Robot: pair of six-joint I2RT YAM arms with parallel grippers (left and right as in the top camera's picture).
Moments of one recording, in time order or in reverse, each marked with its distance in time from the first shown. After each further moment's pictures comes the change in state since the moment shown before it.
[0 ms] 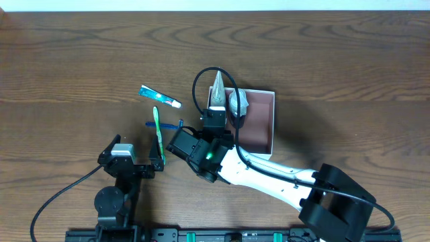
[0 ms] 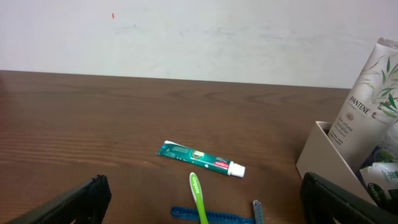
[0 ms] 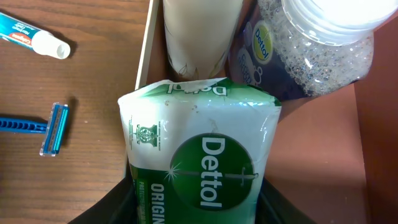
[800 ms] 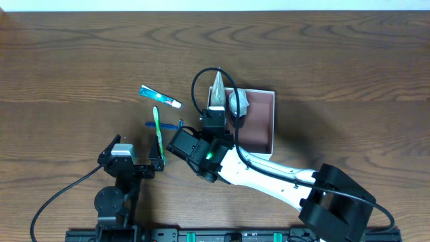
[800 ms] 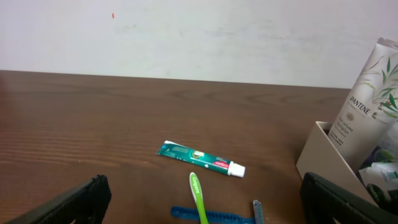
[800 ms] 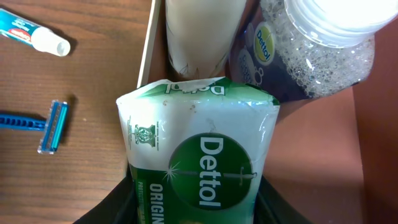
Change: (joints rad) left arm 0.000 0.000 0.000 0.000 0.000 0.000; right arm 0.000 0.000 0.000 0.000 0.000 -0.016
